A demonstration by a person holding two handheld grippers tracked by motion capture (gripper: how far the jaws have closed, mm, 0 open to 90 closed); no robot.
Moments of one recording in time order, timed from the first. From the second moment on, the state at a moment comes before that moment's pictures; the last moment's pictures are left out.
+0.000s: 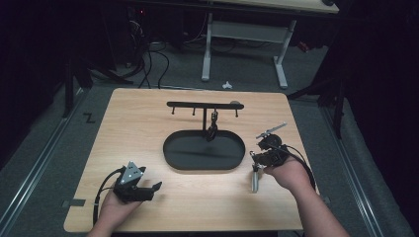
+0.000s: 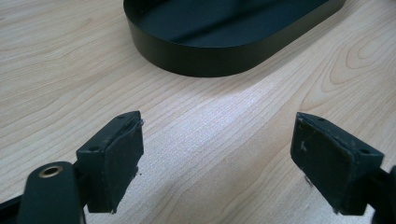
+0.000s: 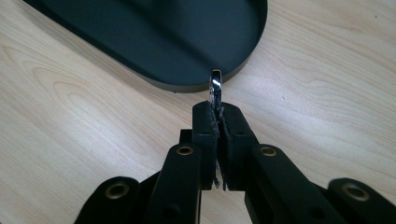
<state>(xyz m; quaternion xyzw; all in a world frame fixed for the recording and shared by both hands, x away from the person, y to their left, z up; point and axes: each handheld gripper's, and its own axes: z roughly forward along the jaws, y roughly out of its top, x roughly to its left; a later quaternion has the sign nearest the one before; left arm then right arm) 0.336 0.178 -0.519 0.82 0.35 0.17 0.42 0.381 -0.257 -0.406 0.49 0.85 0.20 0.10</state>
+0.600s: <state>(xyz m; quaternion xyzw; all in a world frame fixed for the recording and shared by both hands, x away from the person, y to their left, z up) 0.336 0.179 -0.519 0.82 0.35 0.17 0.42 0.386 -0.244 -0.375 0.46 0.85 0.22 0.11</state>
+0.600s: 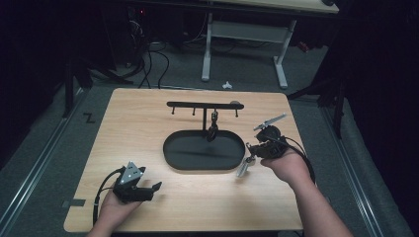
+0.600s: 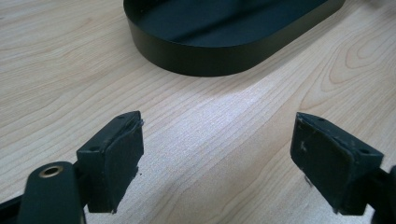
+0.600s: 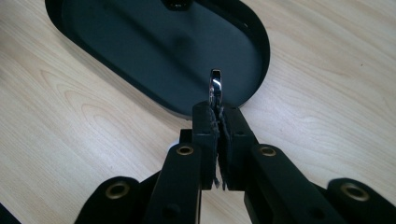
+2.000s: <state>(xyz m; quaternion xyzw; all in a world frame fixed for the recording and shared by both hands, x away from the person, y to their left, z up) 0.335 0.182 -0.517 0.82 0.35 0.16 0.42 0.442 -0.214 -0.332 0.46 0.85 0.24 0.13</state>
